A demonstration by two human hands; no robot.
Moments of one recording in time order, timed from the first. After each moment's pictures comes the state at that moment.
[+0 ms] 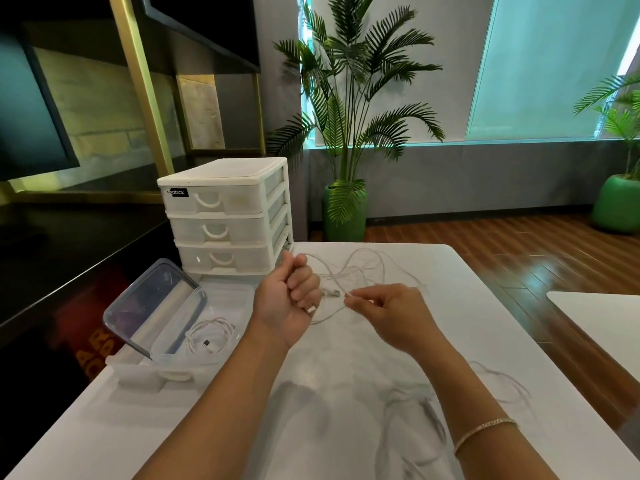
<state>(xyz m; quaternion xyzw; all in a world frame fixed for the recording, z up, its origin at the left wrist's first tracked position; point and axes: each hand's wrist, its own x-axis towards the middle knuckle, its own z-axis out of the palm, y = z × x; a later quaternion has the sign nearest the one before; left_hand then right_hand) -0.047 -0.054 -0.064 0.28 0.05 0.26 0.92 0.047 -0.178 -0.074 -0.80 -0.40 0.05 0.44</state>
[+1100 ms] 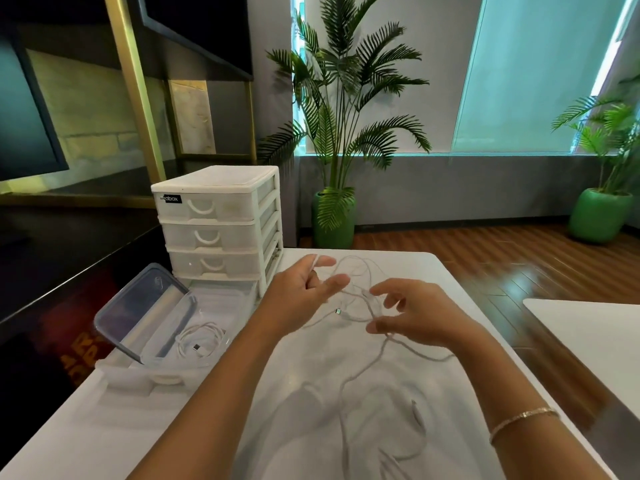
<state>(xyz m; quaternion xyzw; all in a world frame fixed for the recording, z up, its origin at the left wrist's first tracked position) -0.056 -0.076 -0.039 0.85 0.19 0.27 0.42 0.056 -0.222 -0.033 -0.86 -0.43 0.08 0.27</state>
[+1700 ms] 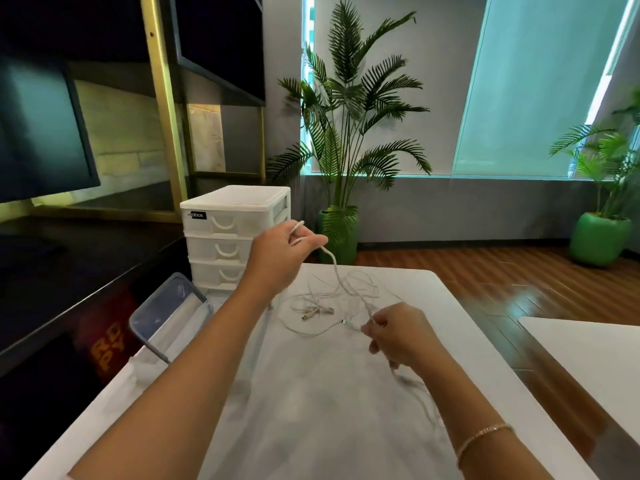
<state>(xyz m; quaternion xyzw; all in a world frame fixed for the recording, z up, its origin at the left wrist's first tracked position) -0.074 -0.058 0.016 0.81 0.21 0.42 0.36 0.014 -0.208 -0.032 -0.90 -0.31 0.14 0.29</state>
